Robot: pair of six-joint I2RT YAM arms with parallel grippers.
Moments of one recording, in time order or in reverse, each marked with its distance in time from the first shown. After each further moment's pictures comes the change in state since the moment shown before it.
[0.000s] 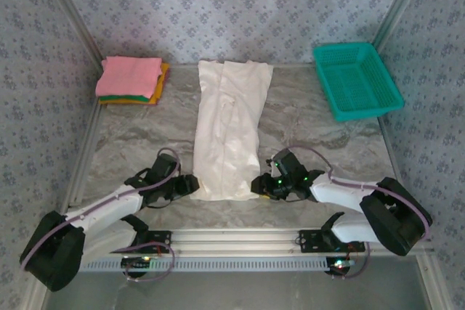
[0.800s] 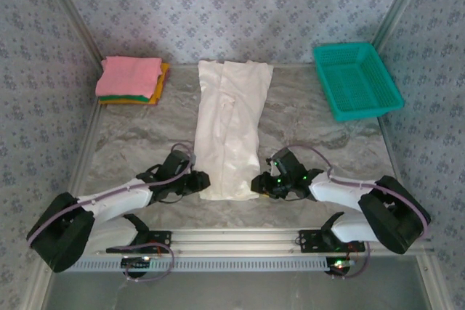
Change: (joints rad) left arm -0.109 0.123 0.057 0.177 0.023 -0.034; right arm -0.002 0.020 0.013 0.000 0.018 0.000
